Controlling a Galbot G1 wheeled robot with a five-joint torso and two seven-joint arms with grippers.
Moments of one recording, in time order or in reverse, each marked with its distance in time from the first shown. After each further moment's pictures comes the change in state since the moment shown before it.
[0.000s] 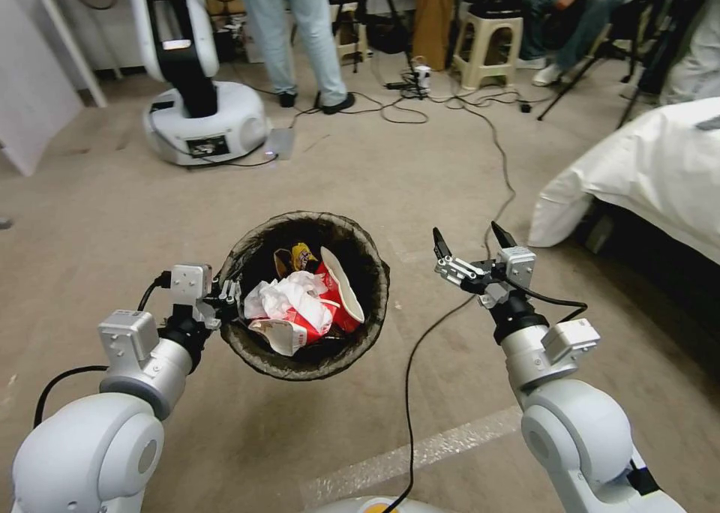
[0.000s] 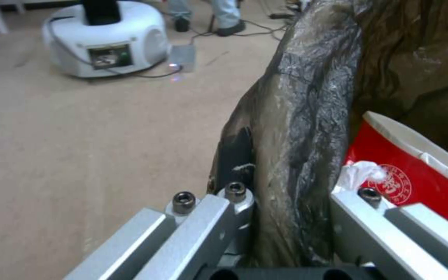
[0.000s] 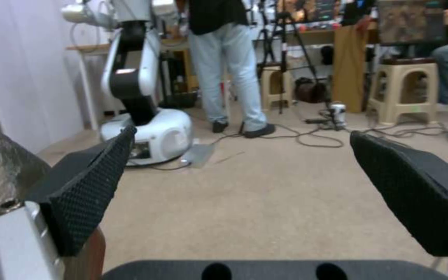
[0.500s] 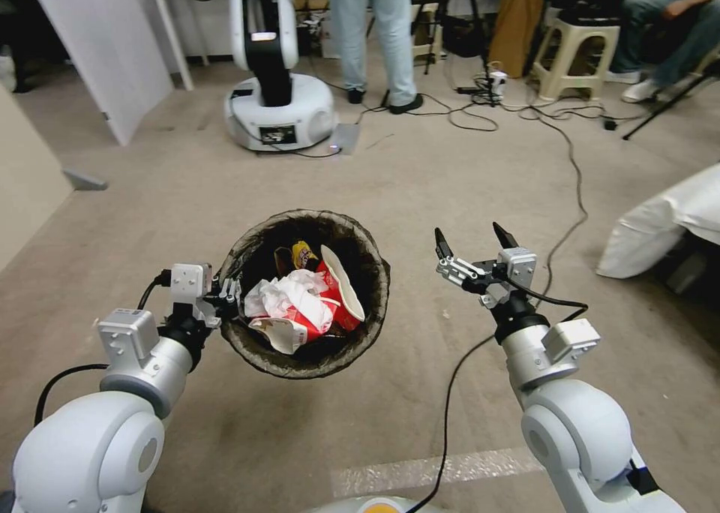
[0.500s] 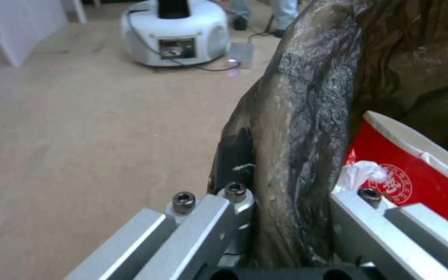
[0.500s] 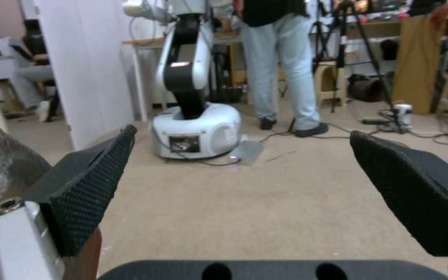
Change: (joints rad) left arm -0.005 0.001 0.000 0.000 -0.002 0.000 0.000; right arm -0.002 0.004 0.003 -0.007 -0.001 0.002 0.001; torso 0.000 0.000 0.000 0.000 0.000
